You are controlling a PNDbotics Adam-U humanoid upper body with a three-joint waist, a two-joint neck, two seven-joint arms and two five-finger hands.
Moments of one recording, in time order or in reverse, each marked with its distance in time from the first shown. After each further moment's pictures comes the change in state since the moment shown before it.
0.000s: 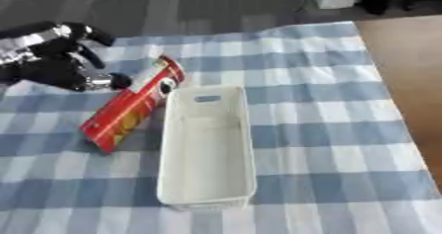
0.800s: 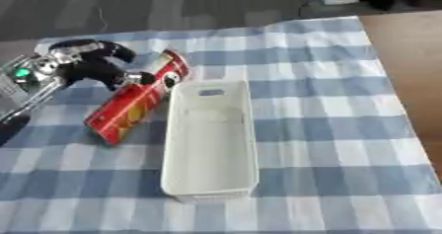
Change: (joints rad) left arm -0.061 -0.118 -0.066 0.258 0.032 -0.001 0.017; right arm 0.001 0.000 0.000 0.000 0.004 0.001 0.000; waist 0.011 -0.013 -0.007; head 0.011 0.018
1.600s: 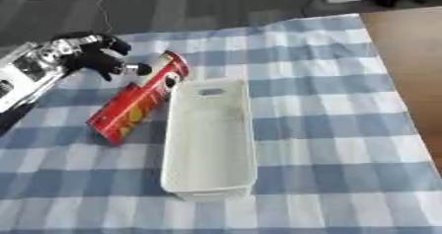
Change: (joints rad) left arm -0.037 0.000 0.019 0.103 -0.116 -0.067 -0.089; right arm 0.005 0.000 0.003 0.000 0.001 0.004 0.004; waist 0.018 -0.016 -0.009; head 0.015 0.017
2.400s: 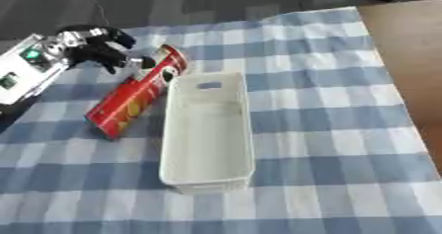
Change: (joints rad) left arm -0.018 -0.045 -0.007 0.039 -0.051 -0.016 -0.038; right arm -0.002 0.000 0.000 0.000 0.005 0.000 0.000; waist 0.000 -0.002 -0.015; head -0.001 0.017
